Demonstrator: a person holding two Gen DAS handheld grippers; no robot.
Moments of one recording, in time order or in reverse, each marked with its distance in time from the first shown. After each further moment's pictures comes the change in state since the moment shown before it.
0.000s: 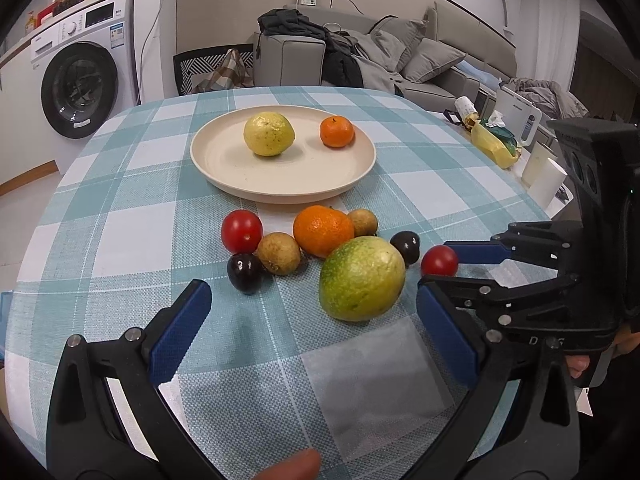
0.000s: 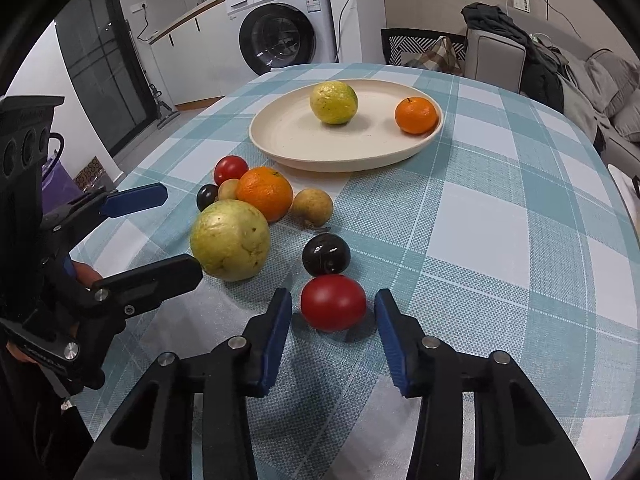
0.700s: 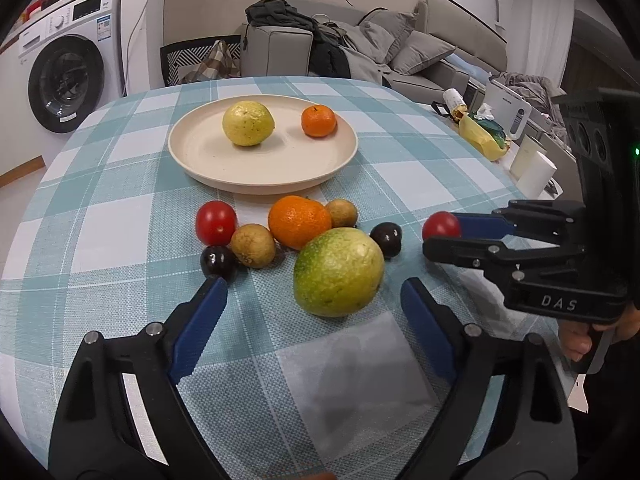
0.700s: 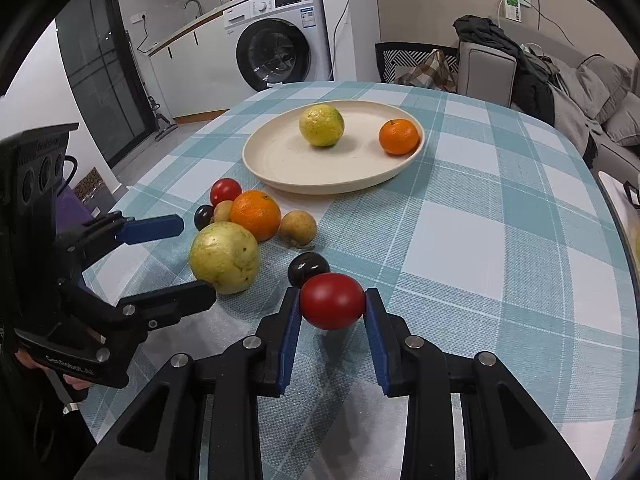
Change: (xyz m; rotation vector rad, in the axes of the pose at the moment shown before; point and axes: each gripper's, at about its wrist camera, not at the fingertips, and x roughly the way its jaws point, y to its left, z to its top) left arm 0.008 -0.008 -0.001 0.005 0.035 -0.054; right arm -0.018 -0.012 0.005 0.016 -0.058 -0.013
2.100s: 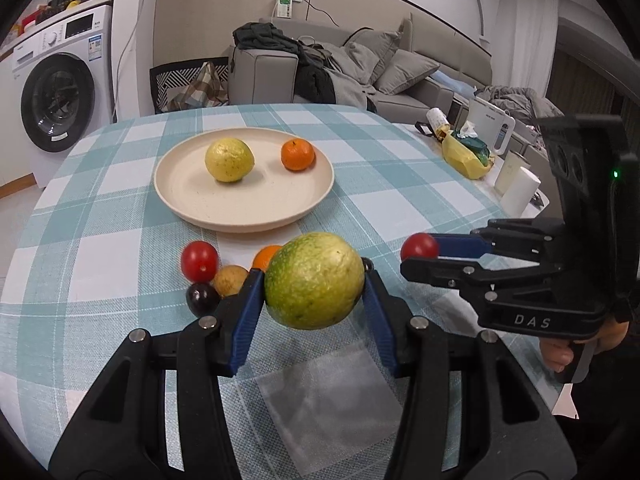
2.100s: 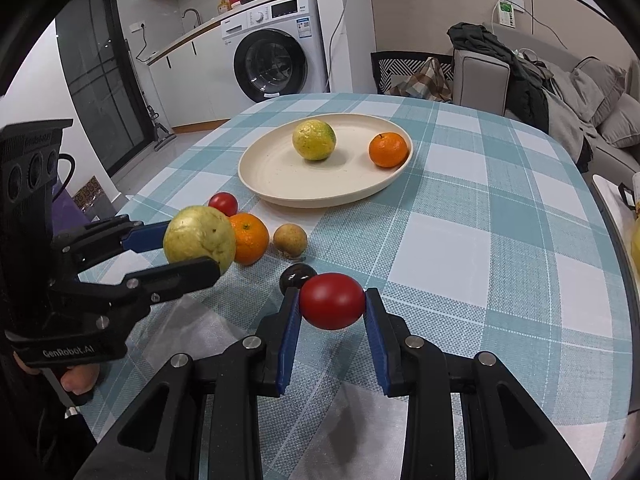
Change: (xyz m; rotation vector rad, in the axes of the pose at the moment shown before) left arm -0.017 -0.009 0.016 0.016 -0.088 -0.041; right arm -0.010 -0.005 0.001 0.004 -0.041 -0.001
